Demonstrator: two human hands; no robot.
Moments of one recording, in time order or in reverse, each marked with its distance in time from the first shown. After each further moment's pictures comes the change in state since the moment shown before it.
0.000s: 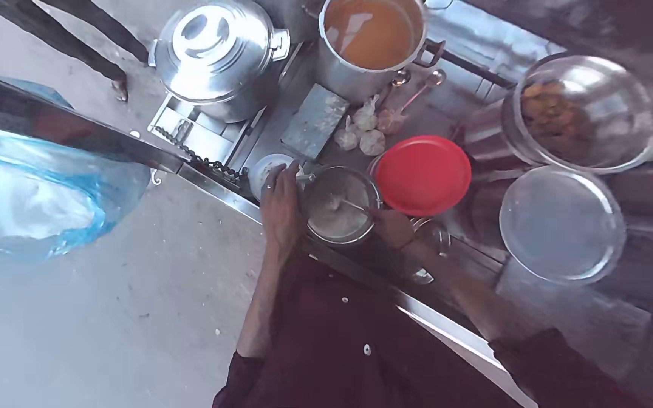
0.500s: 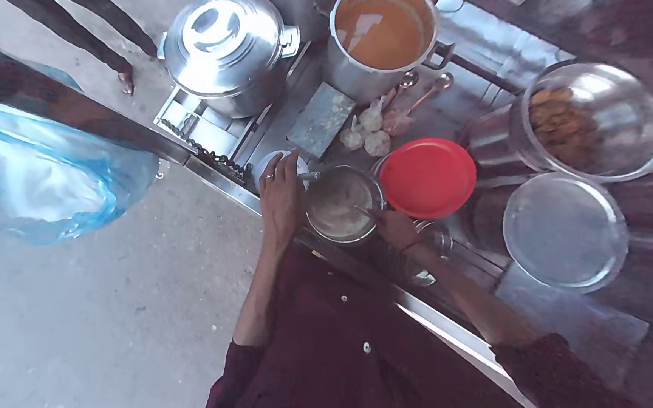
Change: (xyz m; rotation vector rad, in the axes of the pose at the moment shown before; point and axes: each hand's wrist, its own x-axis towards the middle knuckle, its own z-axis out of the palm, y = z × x) left_hand 0.012 -0.013 -0.005 0.065 -0.057 -0.015; right_hand -0.003 -0.004 -0.005 0.030 -0.015 0.033
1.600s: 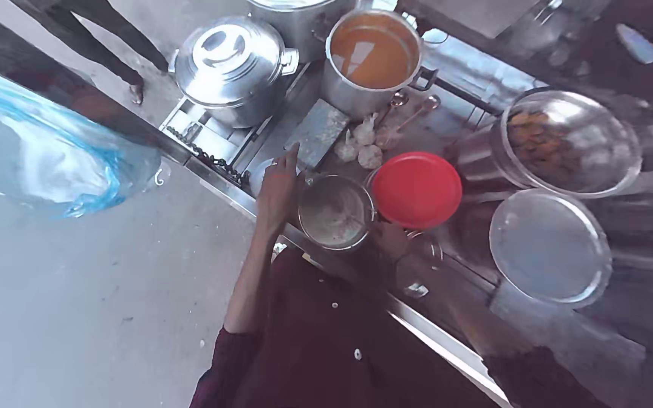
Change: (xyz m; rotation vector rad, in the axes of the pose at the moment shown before) left_hand 0.021 0.008 -0.005 -0.078 -0.107 0.060; right_hand 0.000 0.028 0.008 0.047 0.006 -0.020
